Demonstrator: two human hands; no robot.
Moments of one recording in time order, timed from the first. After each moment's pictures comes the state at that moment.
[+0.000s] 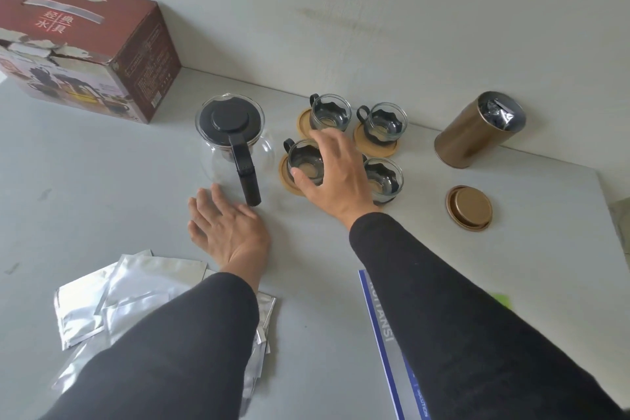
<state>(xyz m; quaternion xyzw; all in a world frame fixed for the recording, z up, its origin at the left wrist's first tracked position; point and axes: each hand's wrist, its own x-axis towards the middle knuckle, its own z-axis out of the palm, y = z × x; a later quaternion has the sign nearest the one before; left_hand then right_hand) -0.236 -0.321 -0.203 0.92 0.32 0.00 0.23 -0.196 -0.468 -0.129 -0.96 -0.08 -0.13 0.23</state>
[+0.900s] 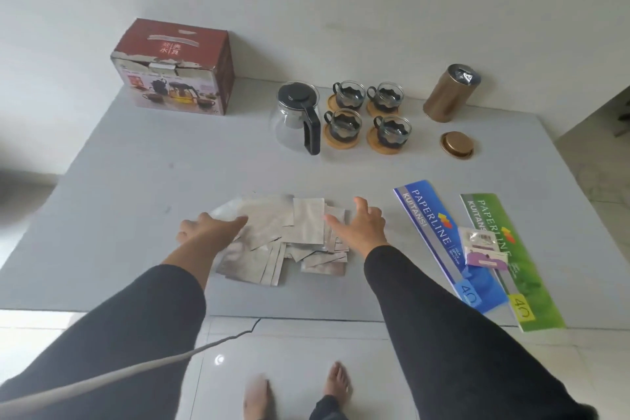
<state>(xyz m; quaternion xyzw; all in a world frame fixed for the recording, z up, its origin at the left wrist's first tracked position) -0.349 -0.095 -0.123 0.90 0.25 -0.29 0.22 -0.414 -0.333 -0.108 -0.89 0.30 0.14 0.32</state>
